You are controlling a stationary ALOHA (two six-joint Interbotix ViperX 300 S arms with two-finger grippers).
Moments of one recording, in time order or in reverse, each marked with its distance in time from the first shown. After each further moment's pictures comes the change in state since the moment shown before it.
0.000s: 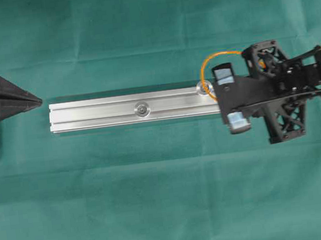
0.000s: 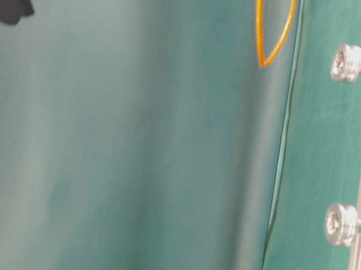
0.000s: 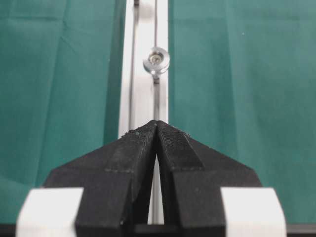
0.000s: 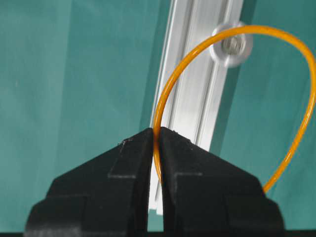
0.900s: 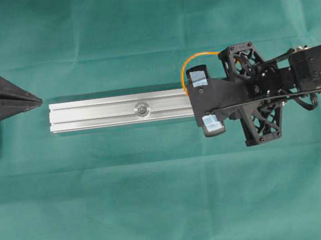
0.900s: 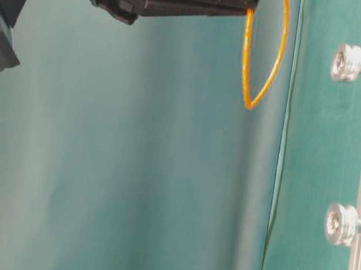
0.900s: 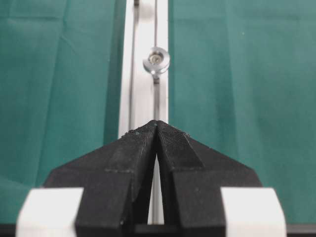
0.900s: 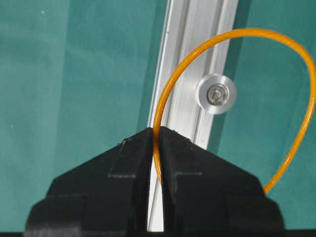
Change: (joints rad) left arm 0.000 0.000 0.000 -0.002 0.000 0.000; right arm -0.011 0.086 -0.089 -0.008 -0.029 -0.003
